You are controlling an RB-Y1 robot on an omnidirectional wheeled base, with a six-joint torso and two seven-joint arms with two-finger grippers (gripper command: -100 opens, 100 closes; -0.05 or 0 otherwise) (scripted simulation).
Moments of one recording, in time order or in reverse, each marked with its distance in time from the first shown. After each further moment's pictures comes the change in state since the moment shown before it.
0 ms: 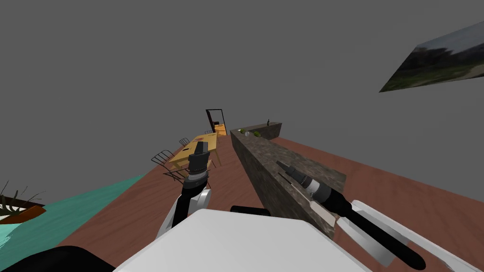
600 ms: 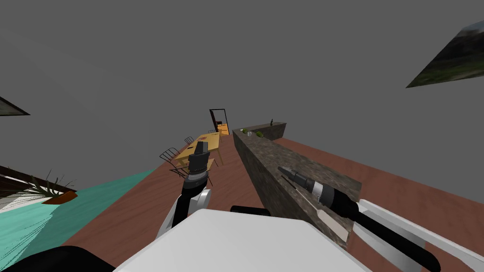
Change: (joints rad) left arm 0.000 0.000 0.000 0.000 0.000 0.000 0.000; right arm 0.035 -0.175 0.020 0.040 0.031 0.033 -0.019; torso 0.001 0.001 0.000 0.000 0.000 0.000
